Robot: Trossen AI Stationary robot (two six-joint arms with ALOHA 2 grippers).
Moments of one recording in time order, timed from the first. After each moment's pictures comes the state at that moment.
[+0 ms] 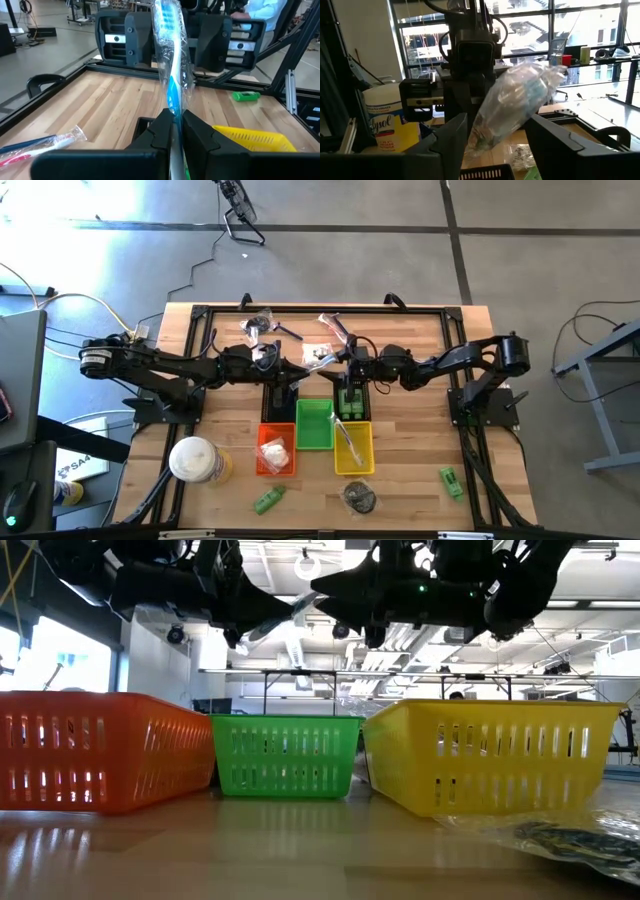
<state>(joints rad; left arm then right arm) 0.11 1.24 0.52 0.67 0.04 -0.11 -0.12 1.66 0.70 1.11 -0.09 0.11</state>
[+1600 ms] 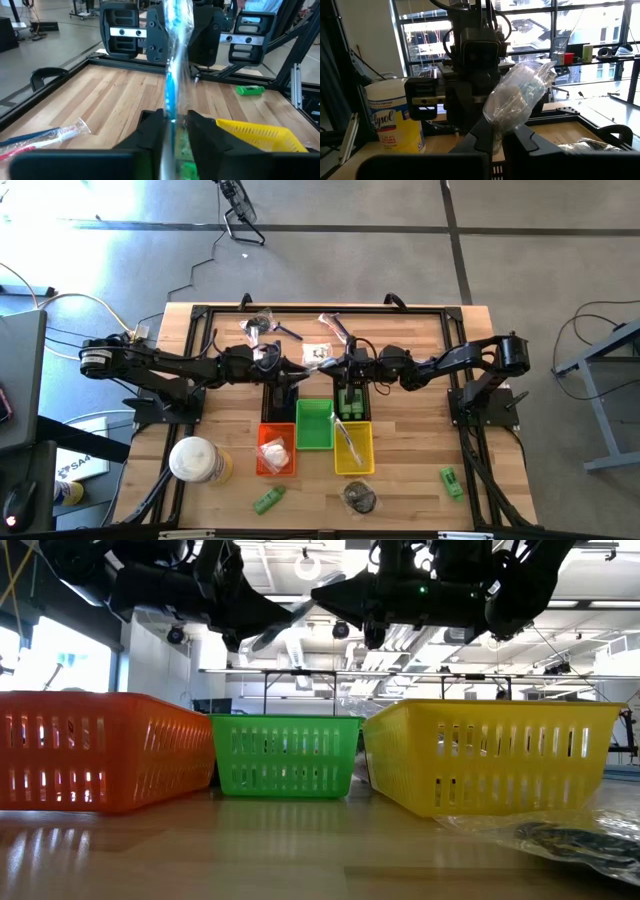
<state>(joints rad) 0.11 1.24 0.52 0.64 0.03 -0.11 -0.12 1.66 0.70 1.10 -0.09 0.10</state>
